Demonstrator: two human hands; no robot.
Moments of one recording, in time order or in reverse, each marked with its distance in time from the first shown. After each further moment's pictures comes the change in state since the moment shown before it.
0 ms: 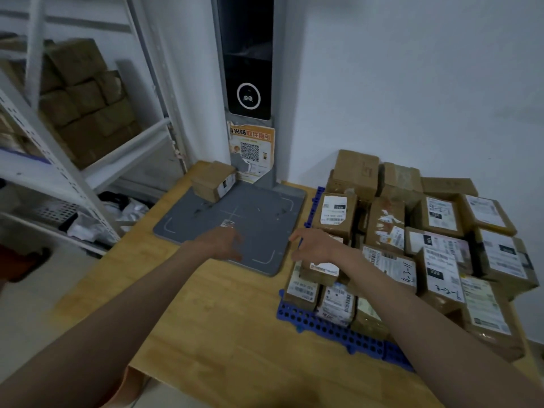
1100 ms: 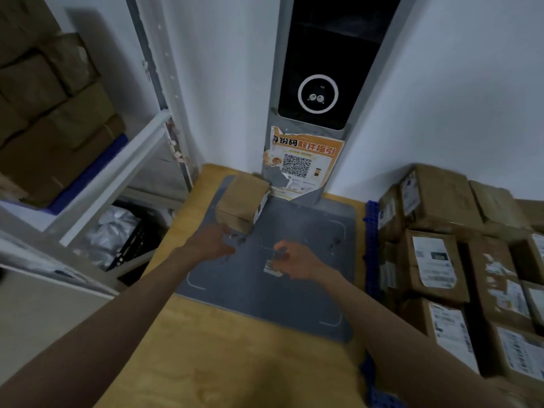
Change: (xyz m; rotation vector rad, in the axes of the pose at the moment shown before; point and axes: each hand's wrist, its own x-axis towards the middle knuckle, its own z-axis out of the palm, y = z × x) left_hand 0.245 -0.264 -0.107 -0.228 0.040 0.005; right_hand 0.310 -0.153 0.048 0.251 0.036 0.172
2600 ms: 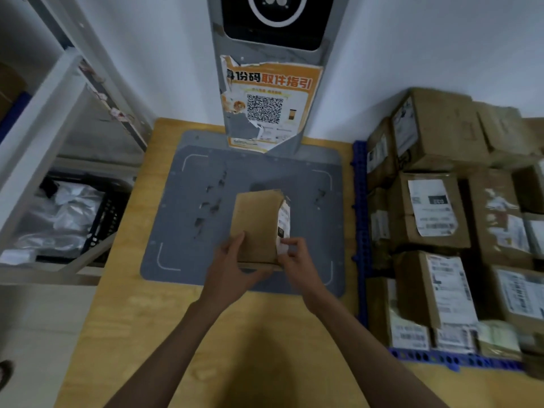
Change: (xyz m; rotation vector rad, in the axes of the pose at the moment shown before) left_hand -0.043 0.039 0.143 -0.309 -0.005 0.026; right_hand -0.019 0.095 0.078 0.796 0.303 0.209
